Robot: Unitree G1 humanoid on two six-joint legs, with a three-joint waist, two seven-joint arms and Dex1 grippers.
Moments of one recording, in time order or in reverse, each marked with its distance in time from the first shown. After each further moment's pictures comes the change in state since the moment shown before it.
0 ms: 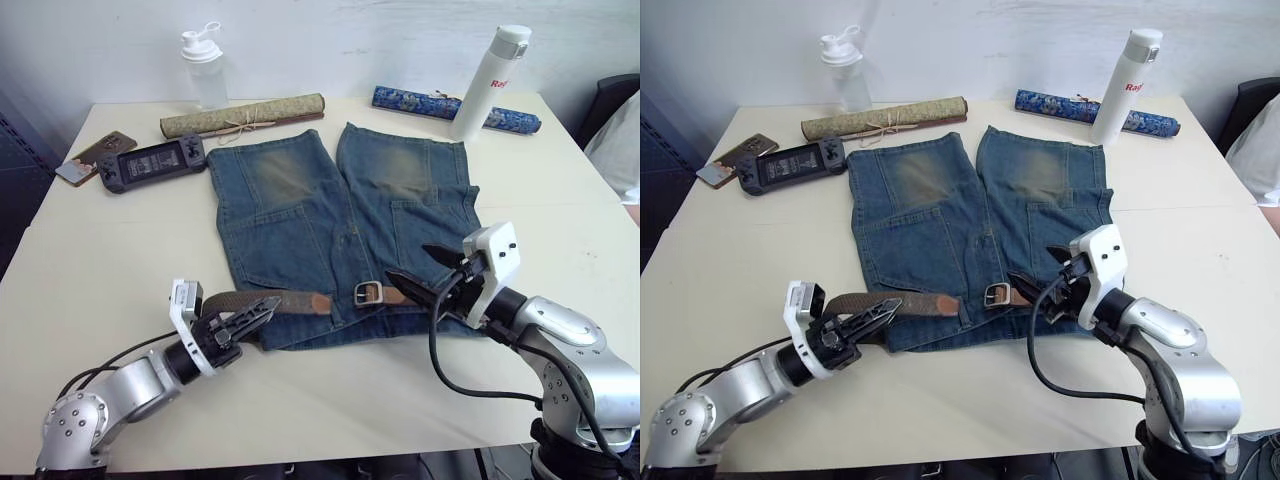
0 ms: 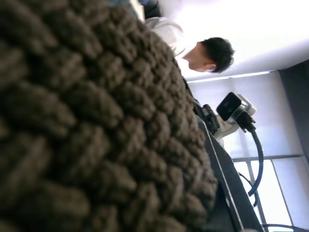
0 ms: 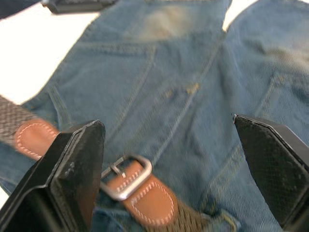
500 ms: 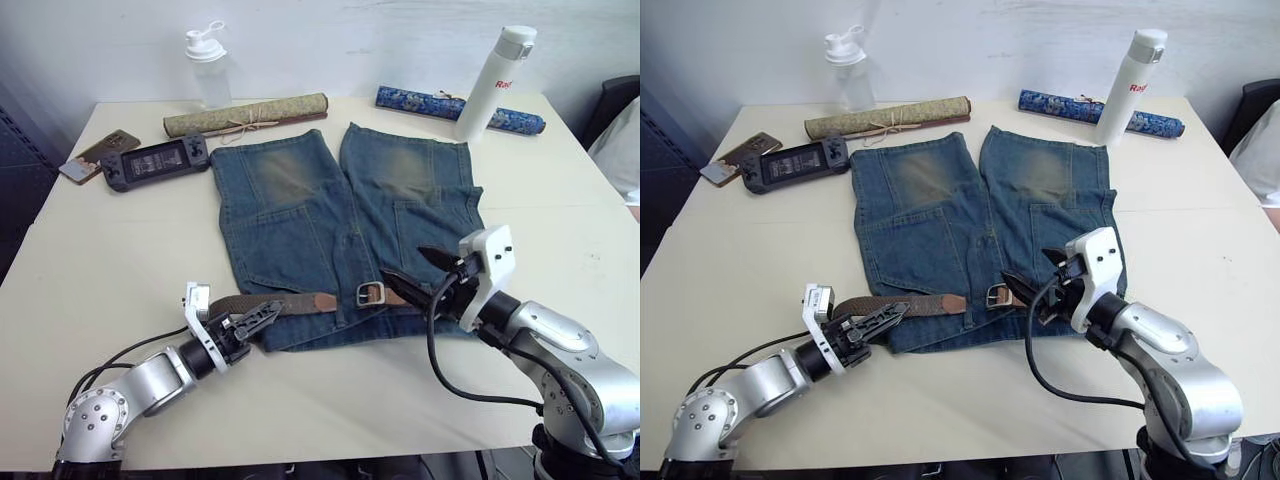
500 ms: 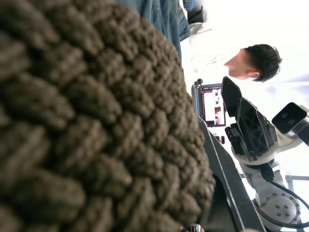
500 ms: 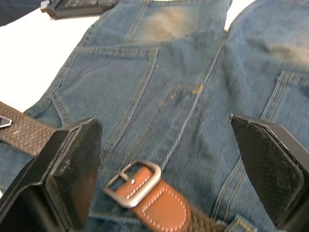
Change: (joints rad) left arm -0.049 -0.051 -0.049 0.030 0.121 -0.034 0.060; right arm 0.026 -0.016 0.016 -0.029 0.159 0.017 -0.154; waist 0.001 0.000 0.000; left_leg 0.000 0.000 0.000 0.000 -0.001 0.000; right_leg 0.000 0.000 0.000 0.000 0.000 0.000
